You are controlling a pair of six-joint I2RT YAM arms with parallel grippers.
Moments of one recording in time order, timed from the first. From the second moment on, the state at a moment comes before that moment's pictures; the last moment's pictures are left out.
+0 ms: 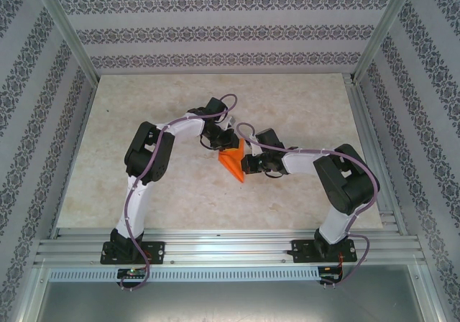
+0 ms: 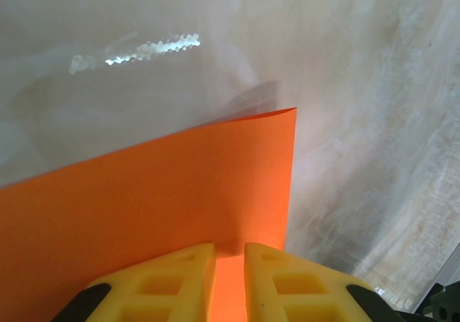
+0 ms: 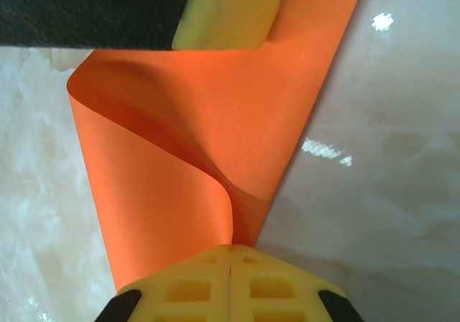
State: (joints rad) left arm -0.51 2.27 1.65 -0.57 0.59 -0.53; right arm 0.52 1.75 0.80 -0.02 -0.37 0.35
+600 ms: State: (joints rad) left arm -0.52 2.27 1.70 -0.64 0.57 -0.50; right arm 0.53 1.76 0.82 -0.04 -0.36 0.35
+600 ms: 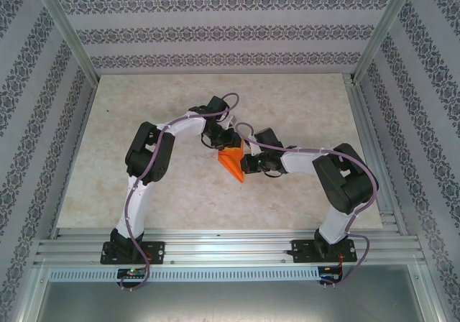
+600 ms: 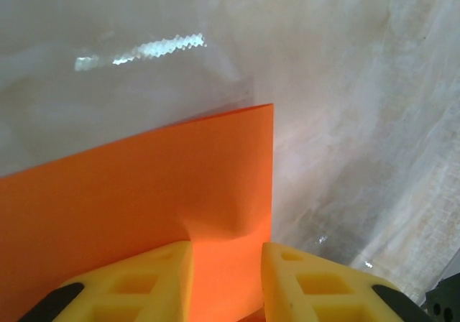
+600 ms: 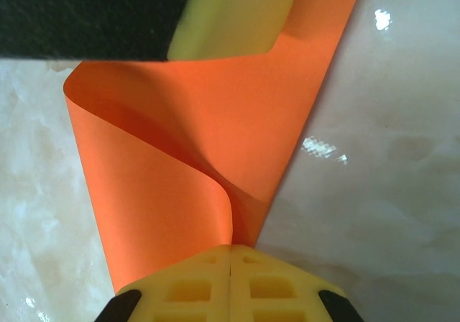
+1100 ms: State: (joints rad) left arm -0.44 2.11 1.64 -0.70 0.59 -0.47; right arm 0.55 1.76 0.82 -0.05 -0.34 0.34
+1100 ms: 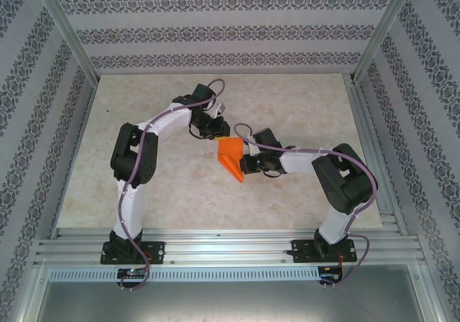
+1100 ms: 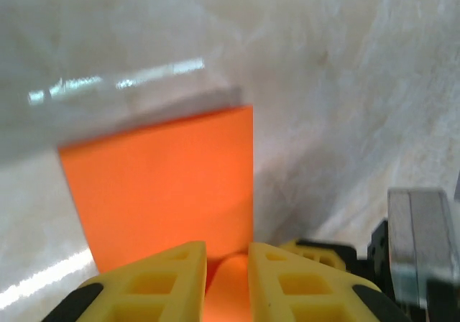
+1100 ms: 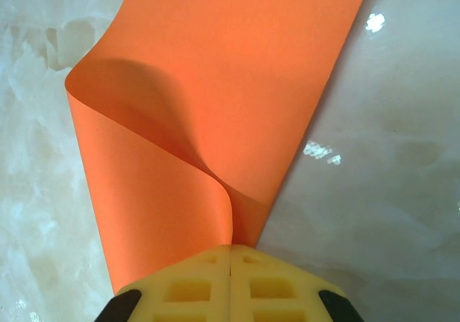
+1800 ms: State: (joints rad) left arm -0.57 2.03 1.38 -0.51 0.62 -0.62; right arm 0.55 1.77 0.84 -0.06 -0.34 0.34
